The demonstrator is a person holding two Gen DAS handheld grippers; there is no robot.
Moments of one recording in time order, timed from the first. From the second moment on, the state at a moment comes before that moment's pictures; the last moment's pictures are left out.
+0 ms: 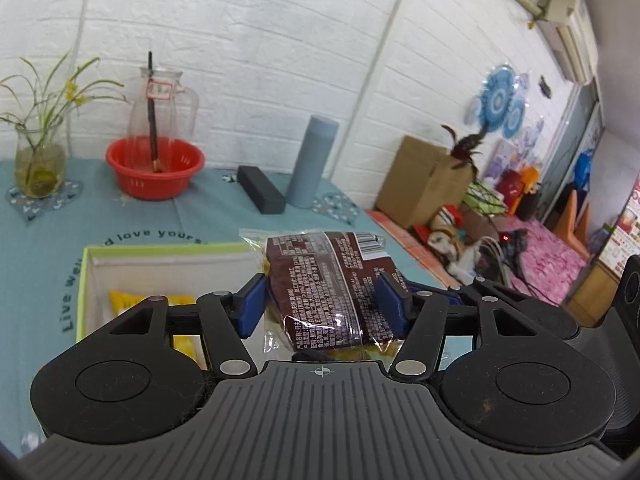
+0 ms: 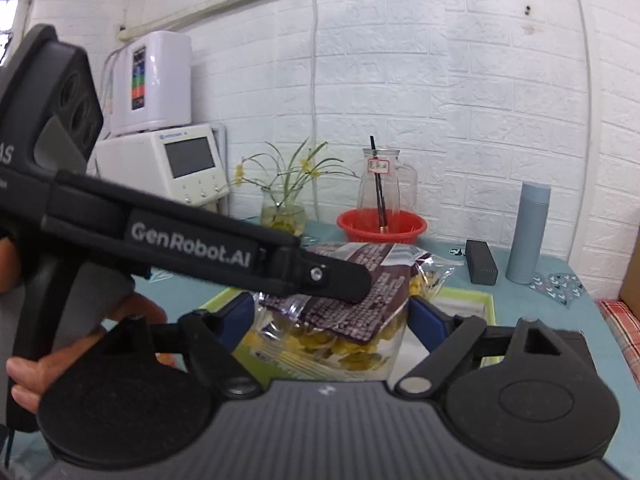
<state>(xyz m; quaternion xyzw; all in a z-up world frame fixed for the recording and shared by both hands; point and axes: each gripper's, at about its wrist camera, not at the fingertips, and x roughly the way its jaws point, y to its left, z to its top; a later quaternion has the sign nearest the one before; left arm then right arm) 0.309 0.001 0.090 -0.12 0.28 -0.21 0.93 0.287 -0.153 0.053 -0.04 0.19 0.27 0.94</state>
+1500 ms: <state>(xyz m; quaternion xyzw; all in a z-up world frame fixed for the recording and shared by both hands) 0.157 0.003 -0.008 -0.08 0.36 -0.24 0.90 0.124 -0.147 -0.039 0.03 0.27 0.33 0.90</state>
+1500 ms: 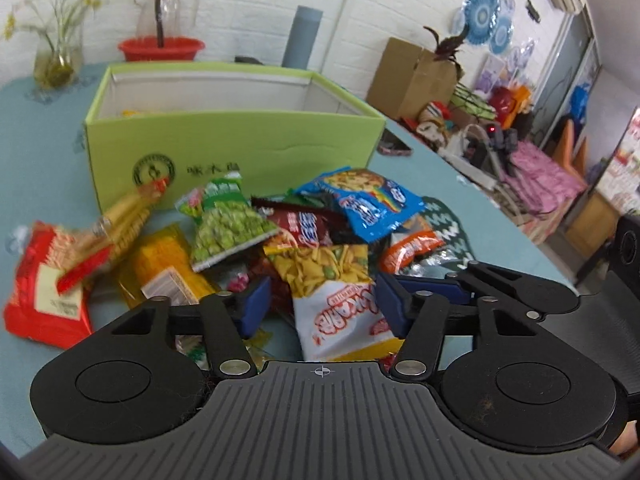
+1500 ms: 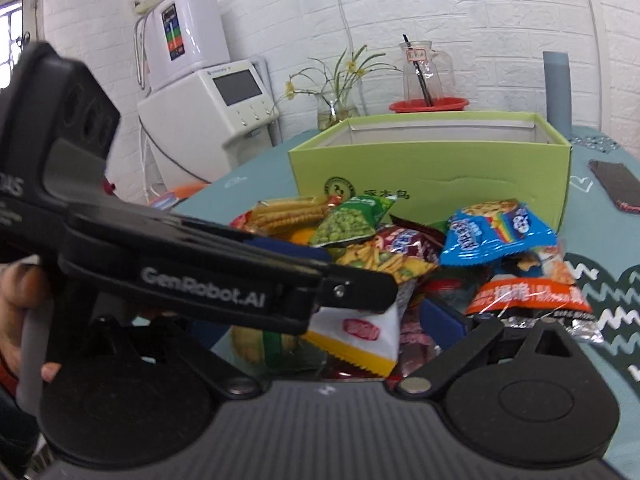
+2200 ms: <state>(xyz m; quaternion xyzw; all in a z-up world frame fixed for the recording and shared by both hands) 0.055 0.056 -0.013 -0.12 0.34 -0.19 0.91 0.061 -0.113 -0.052 0.02 0.32 0.36 0.88</state>
